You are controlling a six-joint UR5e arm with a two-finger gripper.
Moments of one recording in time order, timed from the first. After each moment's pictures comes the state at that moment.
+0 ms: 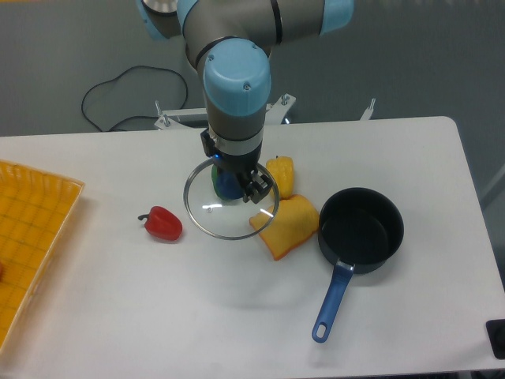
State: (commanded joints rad) arm 2.37 -1.80 -1.44 -1.55 1.53 1.14
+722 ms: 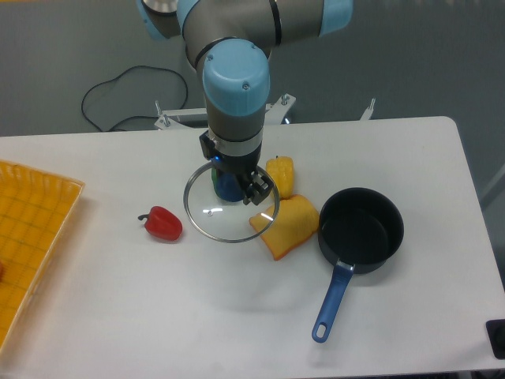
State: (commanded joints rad) arm 2.36 -1.80 -1.44 -1.52 1.53 1.07
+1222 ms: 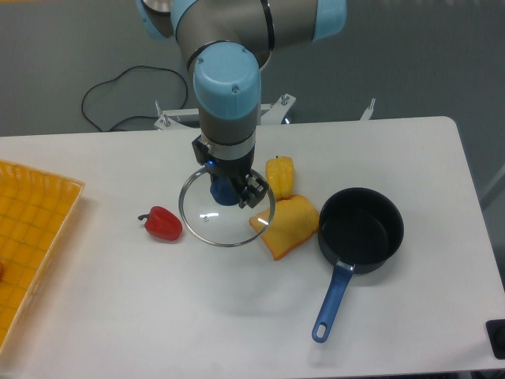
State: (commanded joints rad) arm 2.34 -1.81 -1.44 -1.49 1.53 1.02
